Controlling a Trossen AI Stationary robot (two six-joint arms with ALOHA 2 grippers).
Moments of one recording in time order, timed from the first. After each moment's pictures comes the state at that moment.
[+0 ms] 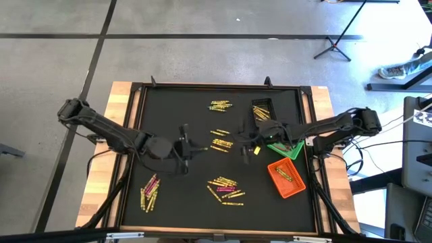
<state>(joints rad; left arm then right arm) -0.34 1.26 0.82 0.12 -0.53 0.15 0.07 1.40 0.76 0.43 -0.05 -0.30</state>
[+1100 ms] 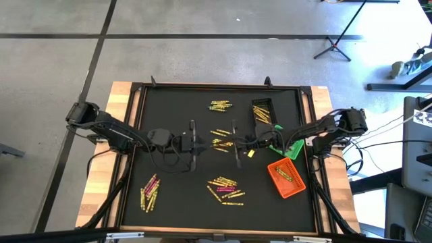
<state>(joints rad) -0.20 1.41 0.62 0.89 -0.26 0.27 0.08 1.58 0.76 0.79 -0.06 -0.26</state>
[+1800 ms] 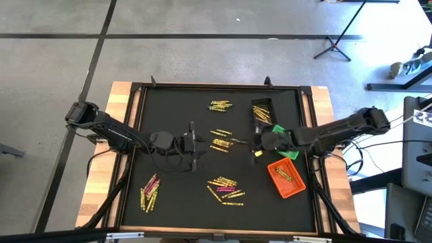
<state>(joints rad) -0.22 1.41 0.62 0.76 -0.37 0.19 0.20 1.26 0.76 -0.10 0.37 -0.02</state>
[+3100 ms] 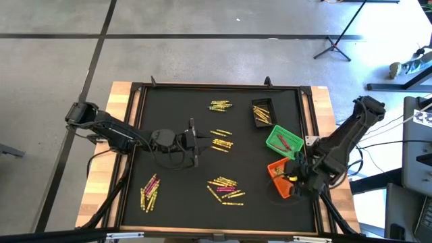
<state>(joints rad) -0.18 1.41 0.62 0.73 -0.38 0.19 0.91 1.12 0.76 -0.89 0.36 1.15</state>
